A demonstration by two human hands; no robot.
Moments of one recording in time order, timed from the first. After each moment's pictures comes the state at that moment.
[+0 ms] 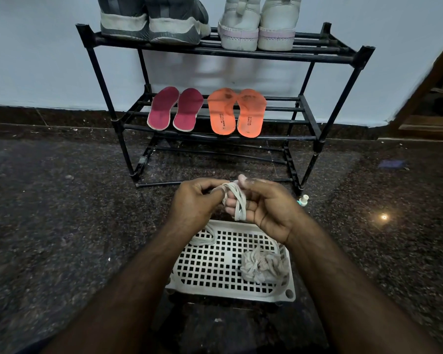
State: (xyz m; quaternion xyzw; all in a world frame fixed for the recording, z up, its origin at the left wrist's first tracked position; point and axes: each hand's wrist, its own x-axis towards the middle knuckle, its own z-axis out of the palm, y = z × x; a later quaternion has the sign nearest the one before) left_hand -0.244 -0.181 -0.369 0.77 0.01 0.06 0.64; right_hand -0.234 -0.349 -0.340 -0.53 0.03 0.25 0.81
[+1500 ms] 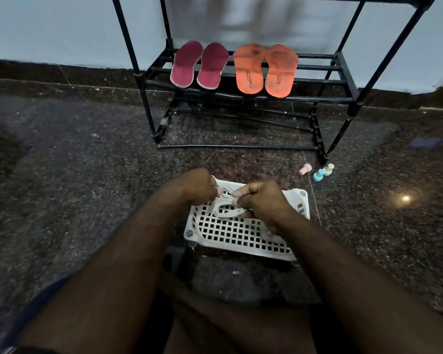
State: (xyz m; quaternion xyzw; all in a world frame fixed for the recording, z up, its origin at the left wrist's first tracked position) left_hand -0.252 -0.134 -0.387 0.92 0.03 -0.26 0.29; right_hand -0.262 -0.312 -0.420 -0.77 0.08 0.22 0.60
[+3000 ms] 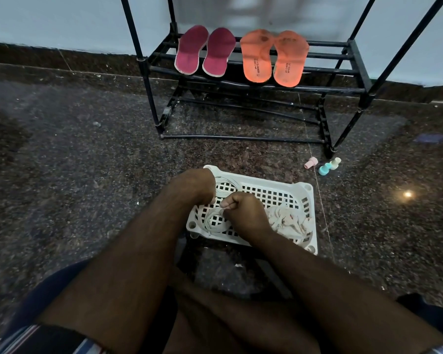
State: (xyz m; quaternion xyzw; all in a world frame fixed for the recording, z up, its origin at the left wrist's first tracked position) left_hand -0.246 -0.132 -0.424 0.96 0.04 -0.25 0.14; right_hand -0.288 -0.280 -0.469 -0.88 -0.01 0.14 0.45
